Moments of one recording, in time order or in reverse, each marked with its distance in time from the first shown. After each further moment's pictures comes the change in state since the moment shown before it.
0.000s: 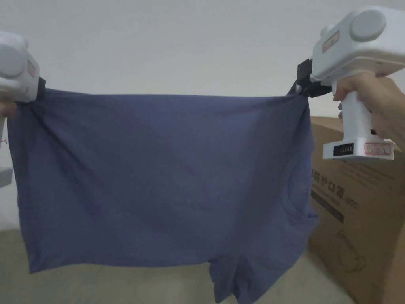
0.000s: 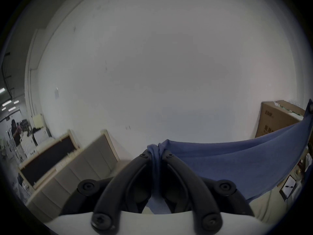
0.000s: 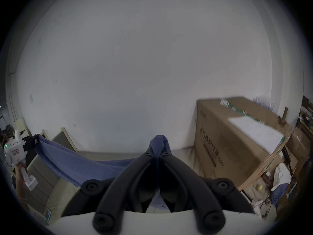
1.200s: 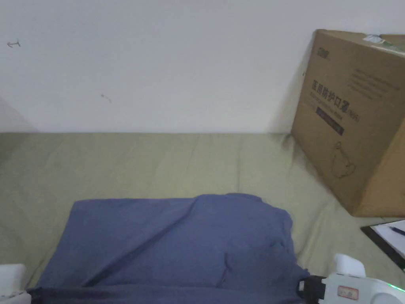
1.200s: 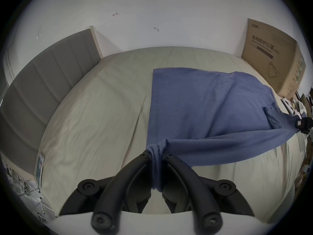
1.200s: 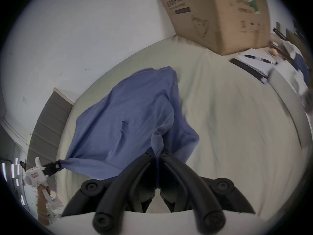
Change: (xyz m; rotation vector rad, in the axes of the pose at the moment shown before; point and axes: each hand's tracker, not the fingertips) left arm -0.062 -0.493 0.162 -0.588 -0.132 -0.013; right arm 0.057 -0.532 0.122 -0.475 0.032 -0.328
